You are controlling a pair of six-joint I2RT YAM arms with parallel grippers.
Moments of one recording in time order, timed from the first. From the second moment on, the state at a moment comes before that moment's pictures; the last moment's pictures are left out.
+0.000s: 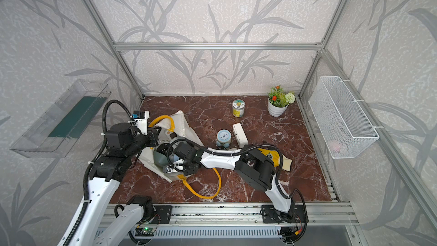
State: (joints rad) left arm -0.07 0.77 0.89 -0.57 0.21 -0.15; right arm 1.15 2.10 1.51 -0.37 -0.10 -0.75
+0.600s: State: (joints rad) left arm -0.07 0.78 0.90 -0.58 0.12 -0.13; right arm 1.16 2.03 1.51 -0.39 -0.14 -0.66
